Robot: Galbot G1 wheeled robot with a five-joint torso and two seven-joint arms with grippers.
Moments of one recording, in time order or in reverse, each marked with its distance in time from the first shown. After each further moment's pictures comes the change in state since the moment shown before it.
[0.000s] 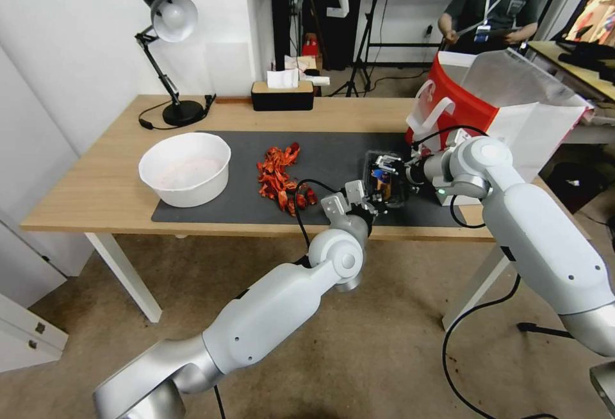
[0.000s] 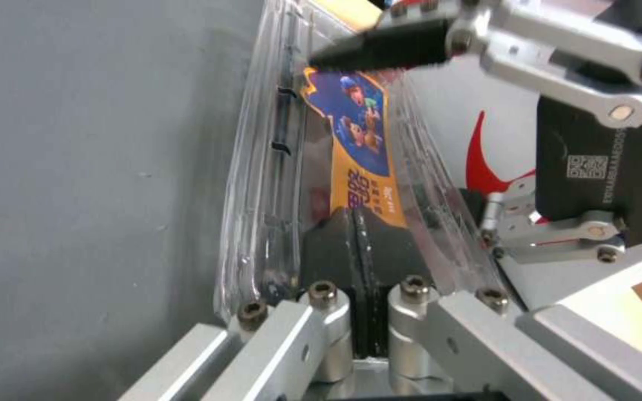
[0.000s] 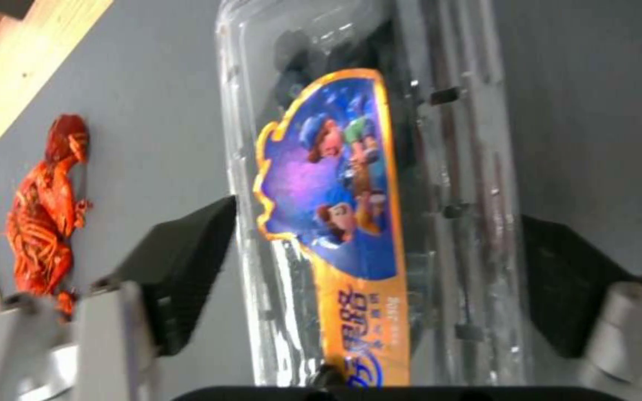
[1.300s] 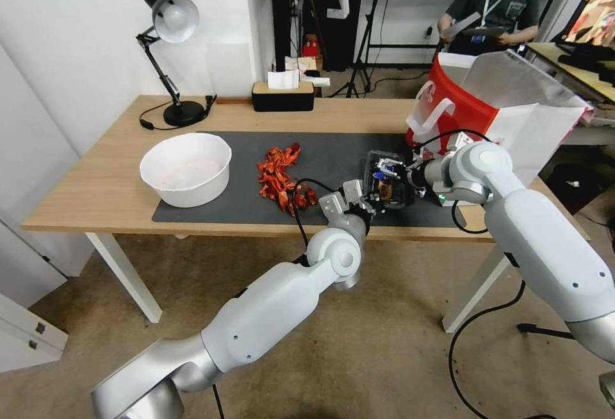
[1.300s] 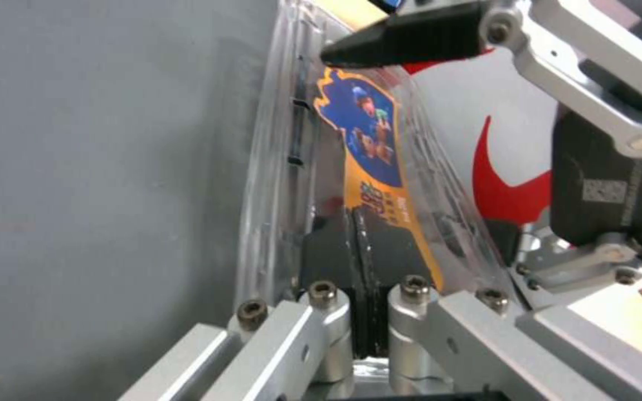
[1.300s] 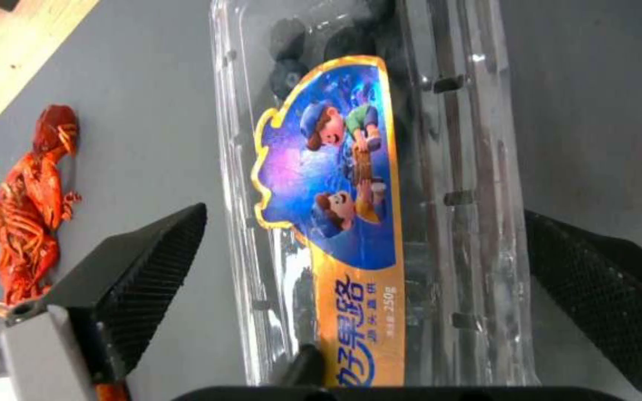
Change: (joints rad) left arm -0.006 0.006 -0.002 0.006 -0.005 0.006 0.003; right arm -0.001 -0.011 -0.029 0.020 -0.012 -0.003 -0.004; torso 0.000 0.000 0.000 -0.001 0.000
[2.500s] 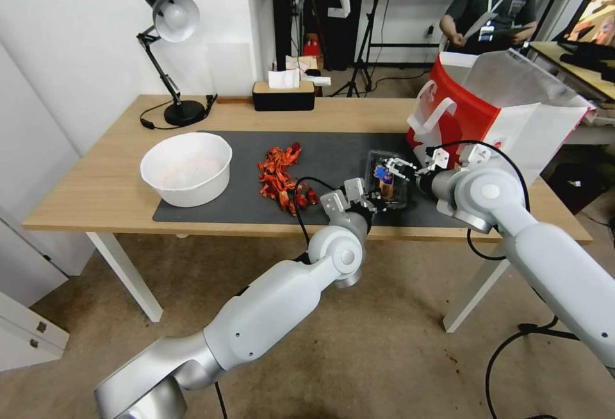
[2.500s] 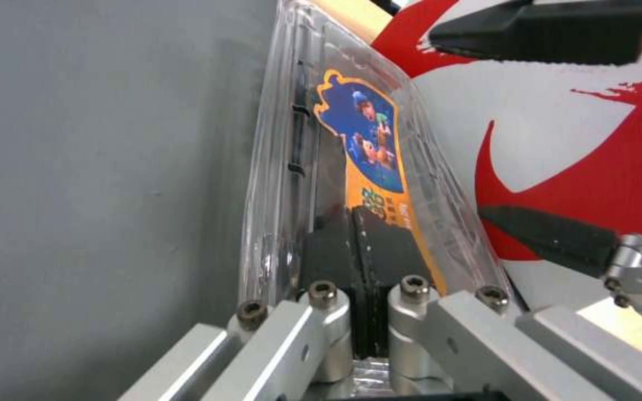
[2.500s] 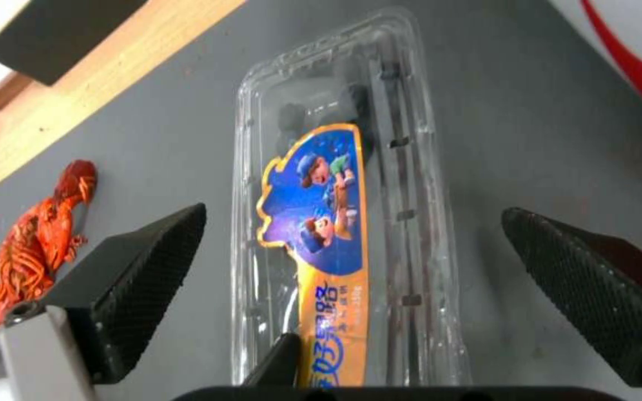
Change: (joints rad) left arm -0.010 -0.011 -0.003 0.008 -0.006 0.006 -0.002; right arm -0.120 -0.106 -0.009 0.219 -0.199 0.224 -0.074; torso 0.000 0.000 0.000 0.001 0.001
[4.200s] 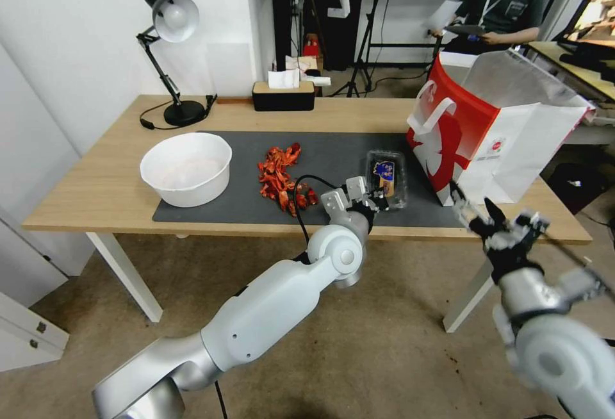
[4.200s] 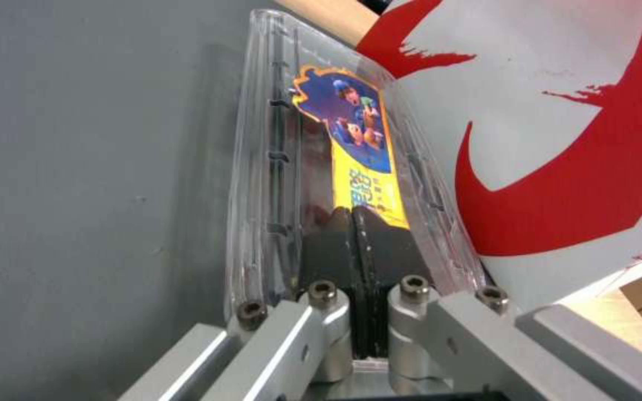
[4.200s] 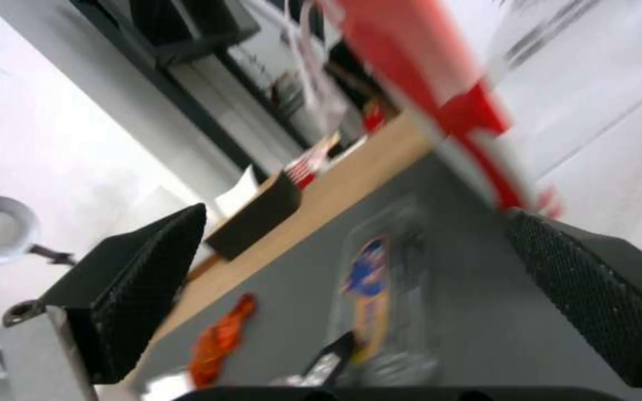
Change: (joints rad) left arm 0.001 0.014 -0.003 -0.034 -0.007 0.009 -0.002; right arm -0.878 0.014 0.538 0.494 -0.402 0.519 -0.495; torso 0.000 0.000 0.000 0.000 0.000
